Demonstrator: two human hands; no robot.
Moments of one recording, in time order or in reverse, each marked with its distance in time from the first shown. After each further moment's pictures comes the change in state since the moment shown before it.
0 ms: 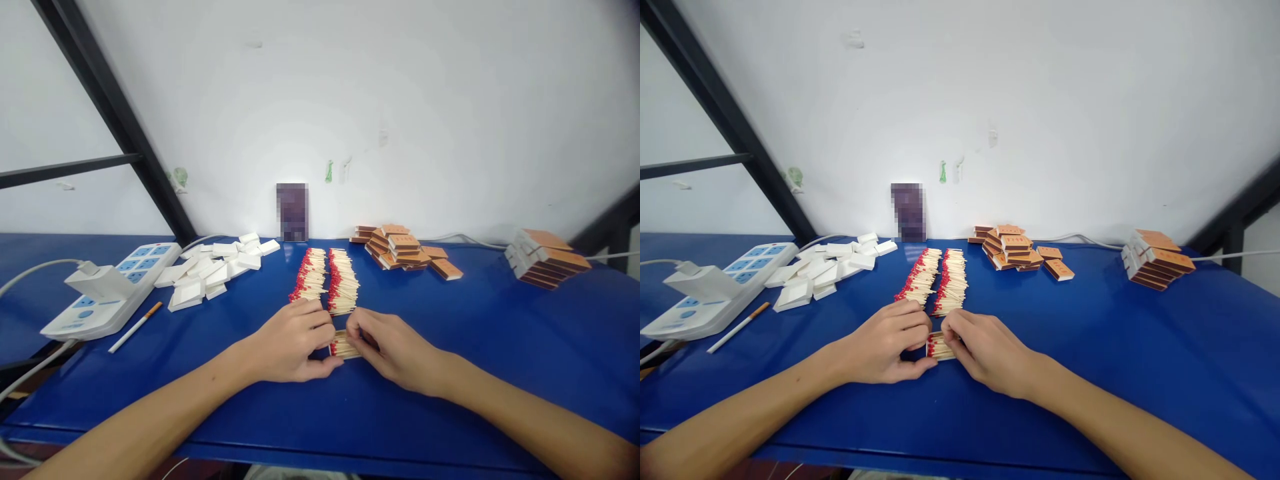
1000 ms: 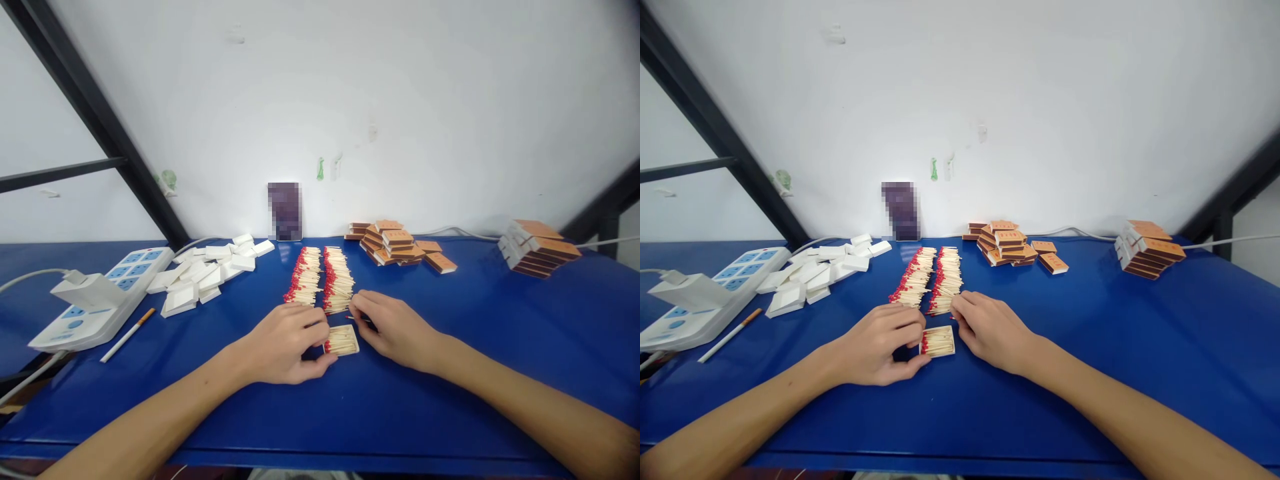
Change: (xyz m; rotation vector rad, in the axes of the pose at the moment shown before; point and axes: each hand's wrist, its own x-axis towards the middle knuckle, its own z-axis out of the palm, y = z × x) left_hand -0.003 -0.001 -0.001 -0.045 -0.016 -0.050; right_hand 0.001 0.026 -0.001 -0.248 0.026 0.084
